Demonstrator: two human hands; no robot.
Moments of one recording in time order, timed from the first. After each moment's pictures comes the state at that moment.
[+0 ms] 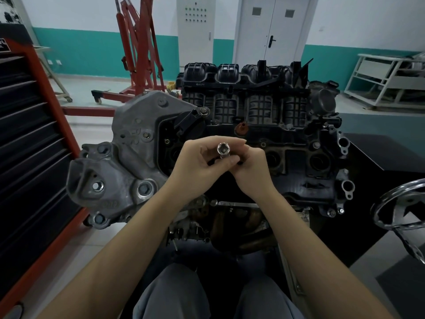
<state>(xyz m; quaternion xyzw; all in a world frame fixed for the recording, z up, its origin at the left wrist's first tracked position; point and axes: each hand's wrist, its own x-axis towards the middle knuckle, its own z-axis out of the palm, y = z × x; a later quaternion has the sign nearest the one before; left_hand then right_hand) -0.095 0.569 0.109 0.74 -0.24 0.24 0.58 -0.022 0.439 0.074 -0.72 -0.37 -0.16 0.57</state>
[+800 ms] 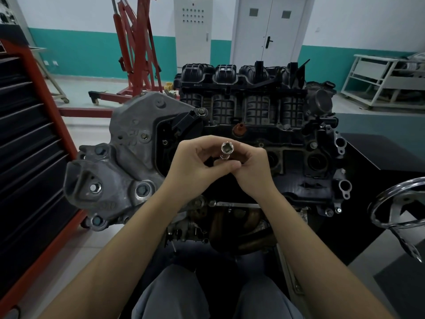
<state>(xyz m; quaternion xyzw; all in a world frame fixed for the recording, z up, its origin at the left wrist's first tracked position) -0.095 0.572 0.107 0.72 -0.24 0.24 0.60 -0.018 0.436 0.074 -0.71 -0.35 -0.15 0.59</state>
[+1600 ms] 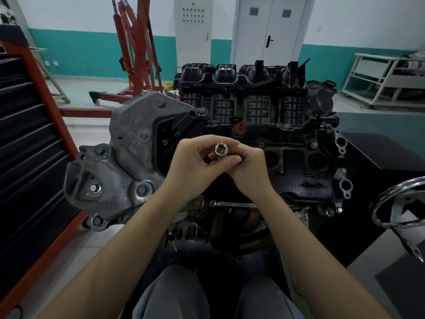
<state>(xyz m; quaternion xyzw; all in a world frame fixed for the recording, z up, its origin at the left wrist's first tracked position) -0.094 0.571 0.109 0.75 -0.22 0.27 0.56 -0.022 0.441 0.073 -0.71 -0.36 -0.16 0.59</state>
